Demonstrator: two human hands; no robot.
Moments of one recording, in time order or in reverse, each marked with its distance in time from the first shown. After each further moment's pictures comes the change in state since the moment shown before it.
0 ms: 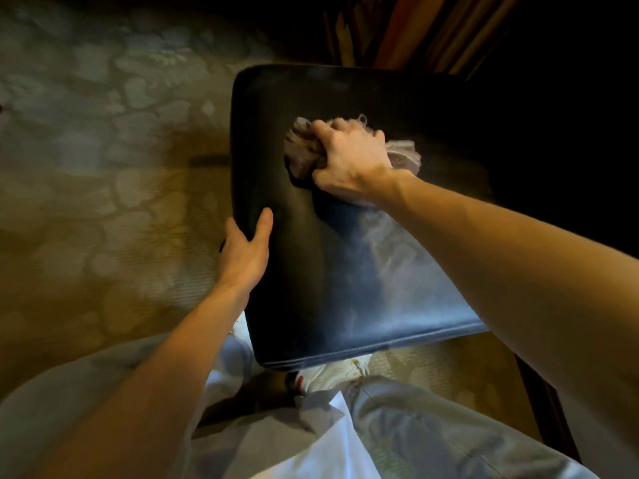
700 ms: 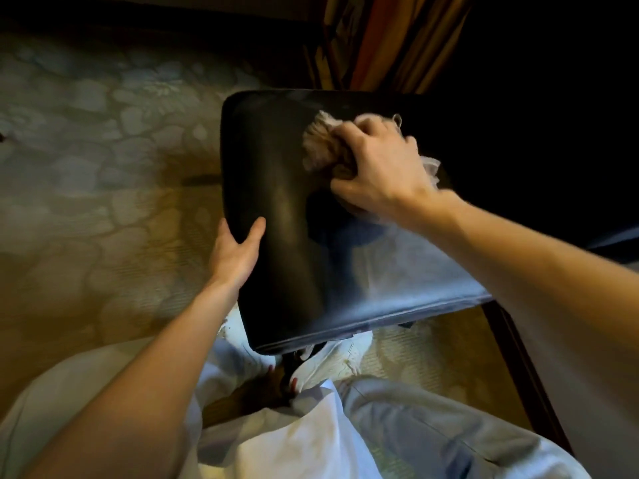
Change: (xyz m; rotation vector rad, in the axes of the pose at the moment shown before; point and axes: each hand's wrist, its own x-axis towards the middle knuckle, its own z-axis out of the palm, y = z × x) left_hand -0.032 0.012 -0.013 0.026 -0.052 0.069; right_hand -0.108 0.007 -0.056 -0.043 0.238 0.038
